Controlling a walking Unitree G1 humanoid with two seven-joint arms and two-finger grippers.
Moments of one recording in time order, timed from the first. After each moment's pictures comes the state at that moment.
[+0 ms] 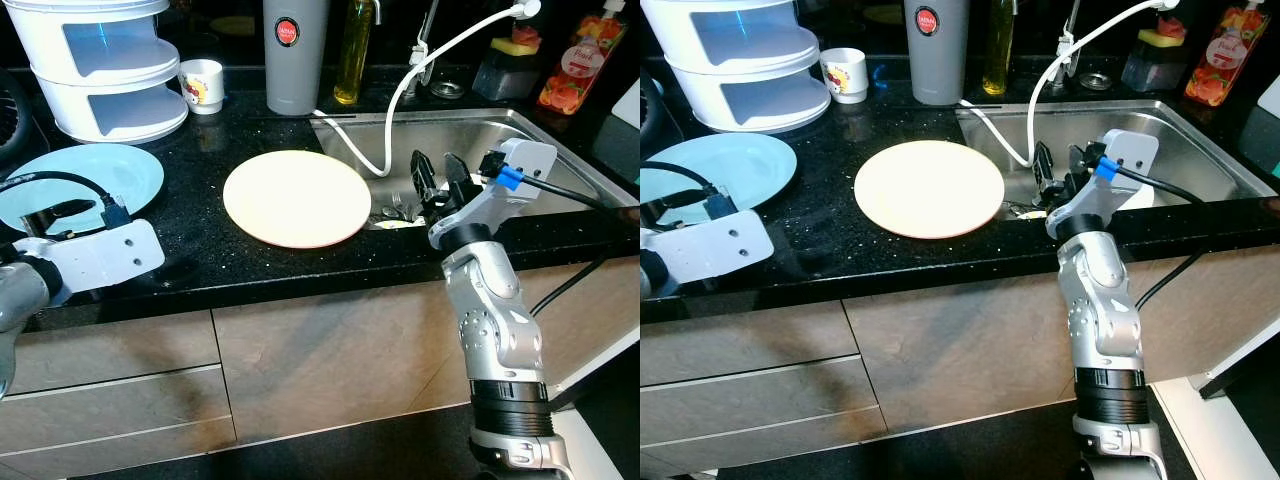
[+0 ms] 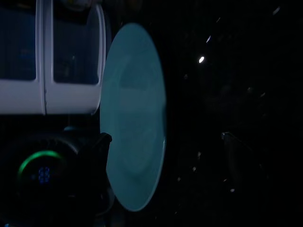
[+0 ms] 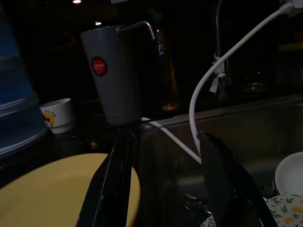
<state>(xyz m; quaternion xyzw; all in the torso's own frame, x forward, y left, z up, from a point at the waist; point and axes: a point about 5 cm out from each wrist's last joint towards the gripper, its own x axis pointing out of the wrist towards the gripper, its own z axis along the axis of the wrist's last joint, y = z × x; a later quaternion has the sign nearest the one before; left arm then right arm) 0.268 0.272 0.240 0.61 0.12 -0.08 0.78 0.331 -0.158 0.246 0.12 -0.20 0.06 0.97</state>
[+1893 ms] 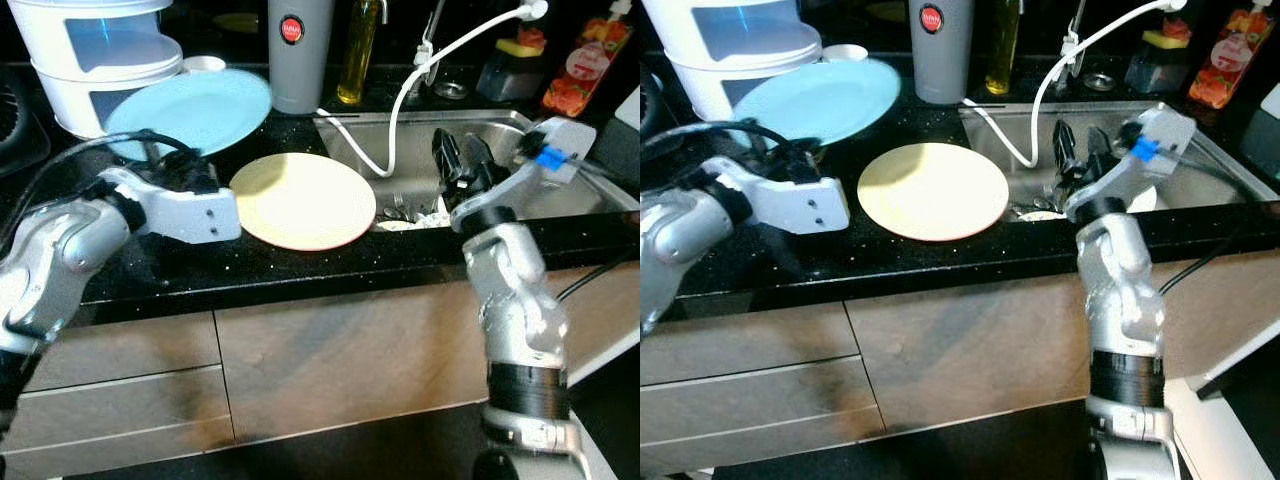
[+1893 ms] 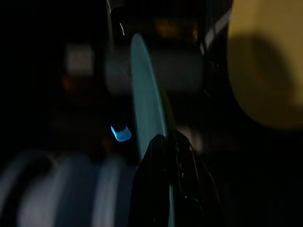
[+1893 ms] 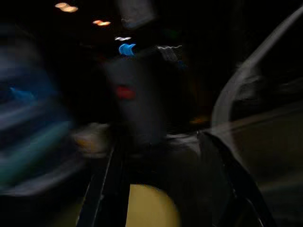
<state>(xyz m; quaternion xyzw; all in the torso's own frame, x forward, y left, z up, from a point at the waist) 0.314 0.184 0.294 0.70 -0.23 -0.15 0.66 0.336 -0.173 0.281 0.25 -0.21 0.15 0.93</state>
